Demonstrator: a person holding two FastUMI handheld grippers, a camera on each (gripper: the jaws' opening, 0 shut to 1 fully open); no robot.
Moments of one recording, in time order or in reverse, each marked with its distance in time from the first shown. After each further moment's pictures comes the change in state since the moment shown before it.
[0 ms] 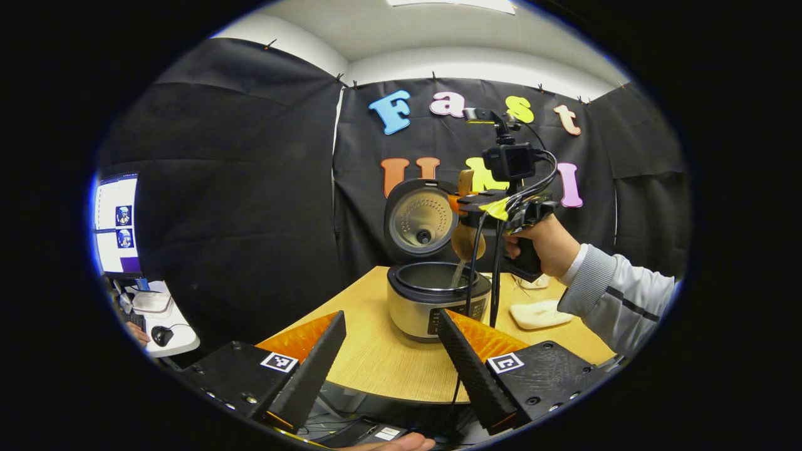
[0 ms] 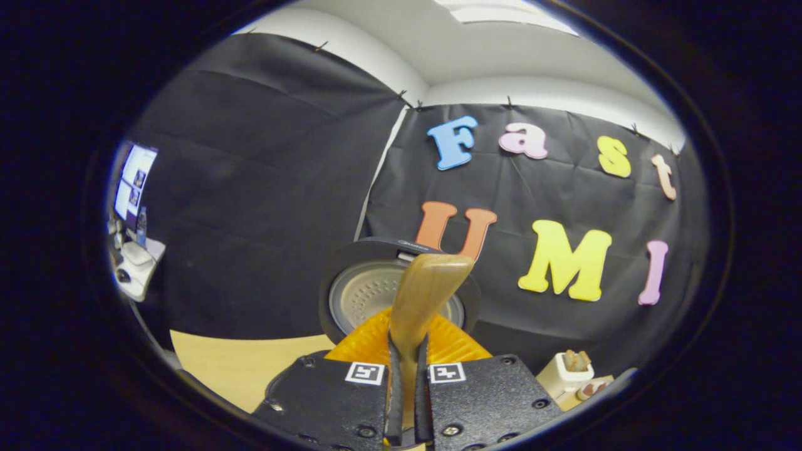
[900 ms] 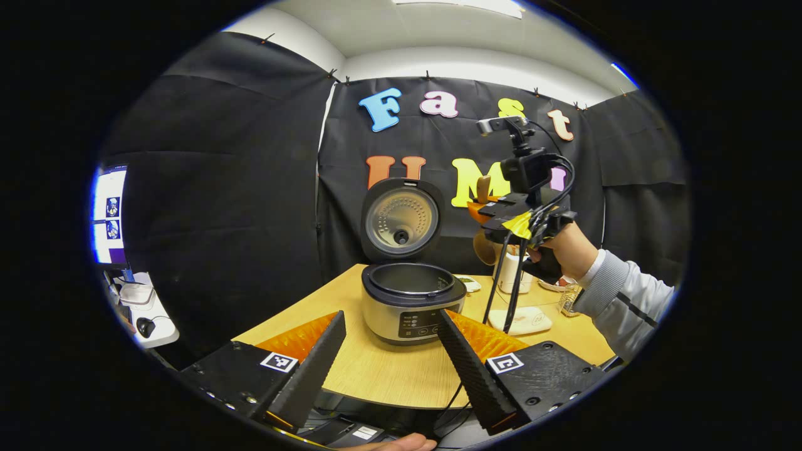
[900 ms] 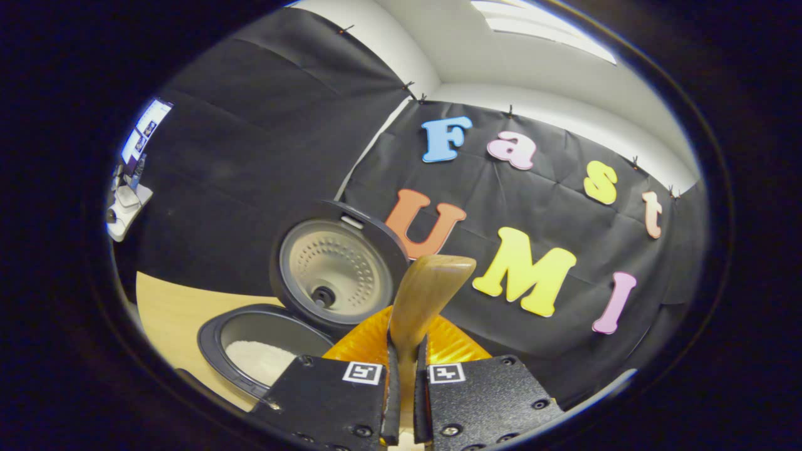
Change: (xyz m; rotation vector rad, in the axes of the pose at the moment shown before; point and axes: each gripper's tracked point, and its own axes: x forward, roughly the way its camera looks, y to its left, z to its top) left arm 0.001 -0.009 -0.003 -0.038 0.021 -0.083; right arm -0.046 -0.115 -0.035 -0.121 0.068 -0.137
